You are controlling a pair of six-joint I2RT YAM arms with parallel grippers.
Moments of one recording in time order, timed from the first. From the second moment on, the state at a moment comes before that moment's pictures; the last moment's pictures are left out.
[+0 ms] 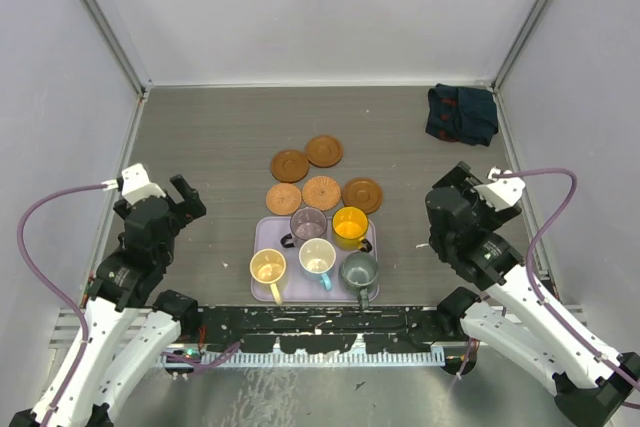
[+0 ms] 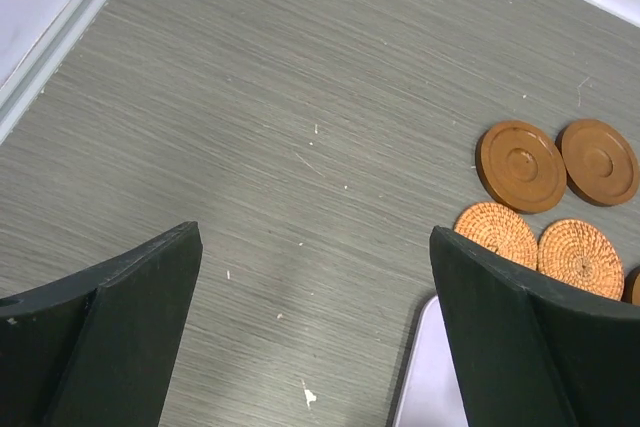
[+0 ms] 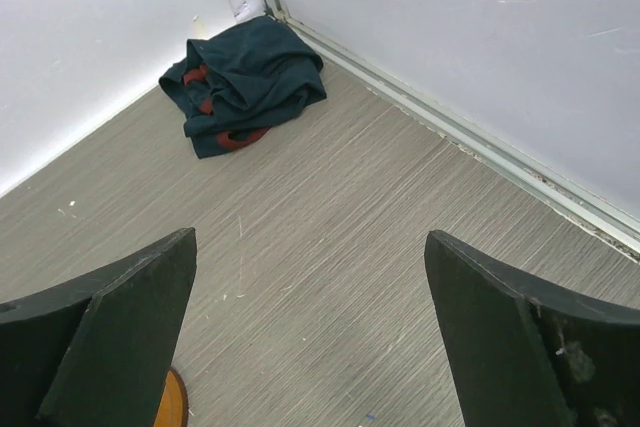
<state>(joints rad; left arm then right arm) -0.37 0.49 0.71 -0.63 -0.56 -0.49 0.64 0.66 0.70 -0.53 1.28 0.73</state>
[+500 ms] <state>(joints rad) -0.37 0.48 0.71 -0.65 -0.57 -0.51 0.64 0.69 0.70 -0.53 1.28 0.74</state>
